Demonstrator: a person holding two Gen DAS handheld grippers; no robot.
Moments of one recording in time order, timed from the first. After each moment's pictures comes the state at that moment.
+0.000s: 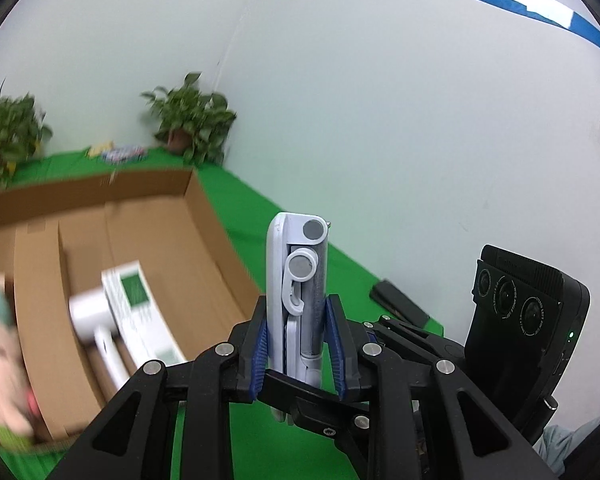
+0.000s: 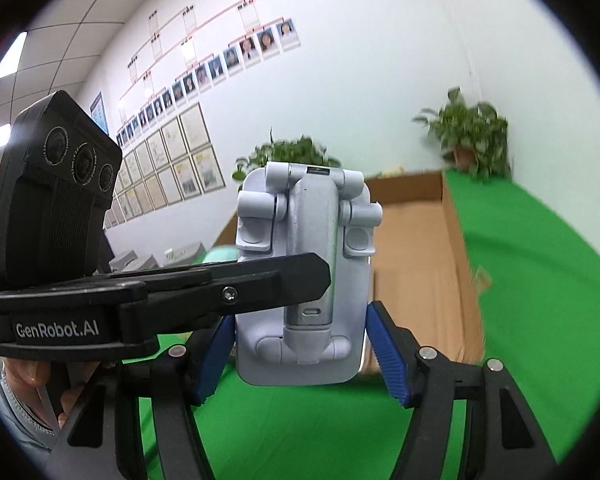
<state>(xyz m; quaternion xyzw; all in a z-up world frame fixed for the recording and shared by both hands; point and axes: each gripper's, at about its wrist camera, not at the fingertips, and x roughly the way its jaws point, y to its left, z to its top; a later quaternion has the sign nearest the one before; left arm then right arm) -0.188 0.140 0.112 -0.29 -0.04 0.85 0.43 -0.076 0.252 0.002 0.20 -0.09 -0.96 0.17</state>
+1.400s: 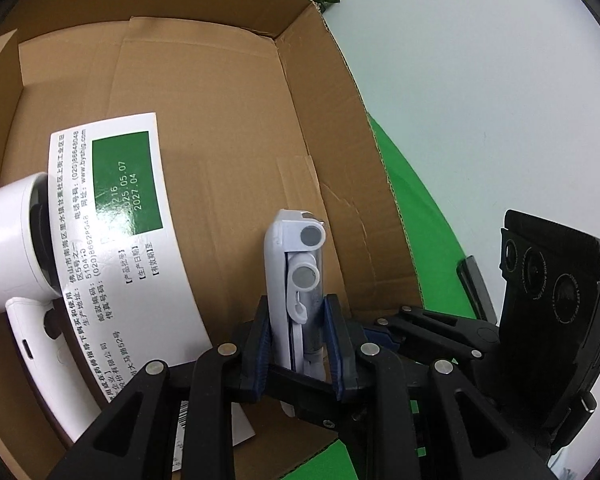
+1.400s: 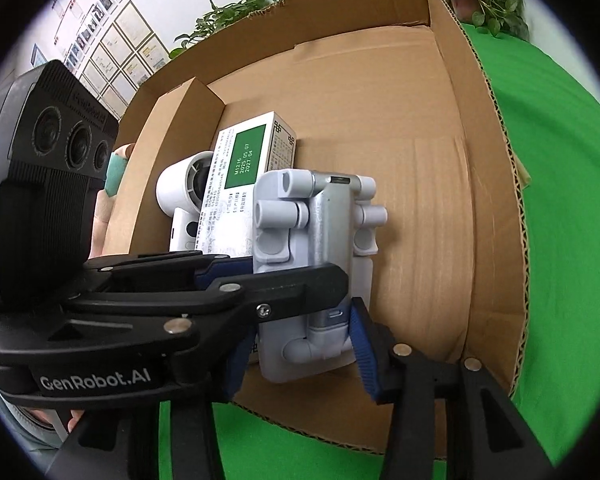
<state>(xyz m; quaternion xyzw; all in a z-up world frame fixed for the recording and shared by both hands) -0.360 0.198 -0.045 -0.51 -0.09 0.78 0.34 -0.230 0.291 -0.111 0.48 -0.10 -0.85 0.19</state>
